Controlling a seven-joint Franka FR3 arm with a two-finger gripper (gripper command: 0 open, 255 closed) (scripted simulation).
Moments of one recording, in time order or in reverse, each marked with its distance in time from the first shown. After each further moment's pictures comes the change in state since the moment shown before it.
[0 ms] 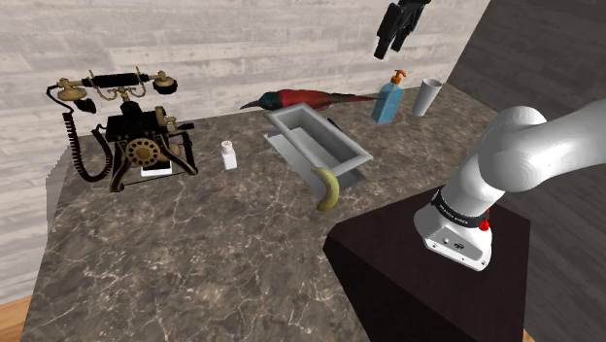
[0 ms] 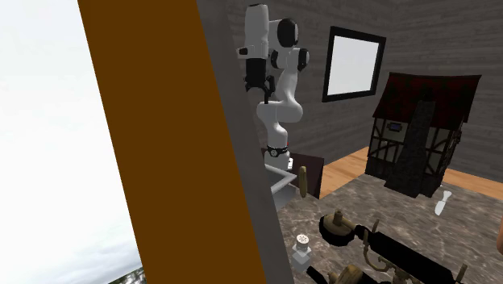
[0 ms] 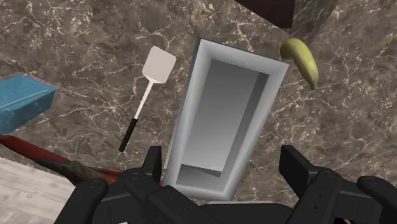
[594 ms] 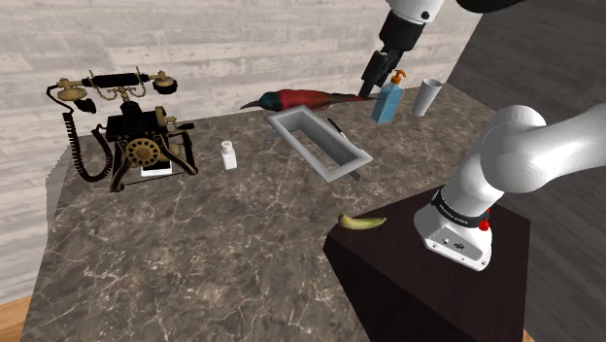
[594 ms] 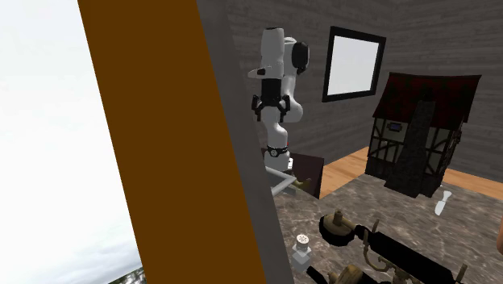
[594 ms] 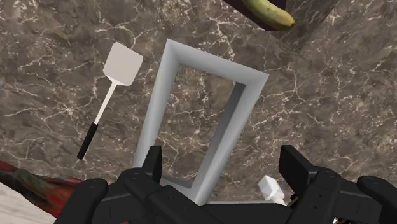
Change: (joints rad) arm 0.072 -0.086 0.093 -0.240 0.072 0.205 0.049
